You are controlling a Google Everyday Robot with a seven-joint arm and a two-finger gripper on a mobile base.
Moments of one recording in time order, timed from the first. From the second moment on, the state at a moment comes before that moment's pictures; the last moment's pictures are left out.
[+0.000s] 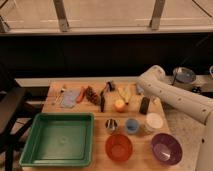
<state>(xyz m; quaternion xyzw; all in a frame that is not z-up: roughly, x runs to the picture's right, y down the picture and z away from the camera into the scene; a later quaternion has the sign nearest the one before) 0.280 0.070 0.876 -0.25 0.03 -0.37 0.89</state>
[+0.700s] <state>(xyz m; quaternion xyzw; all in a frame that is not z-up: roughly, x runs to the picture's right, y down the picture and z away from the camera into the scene) 0.282 0.100 0.916 -0.29 -0.01 -0.35 0.89</state>
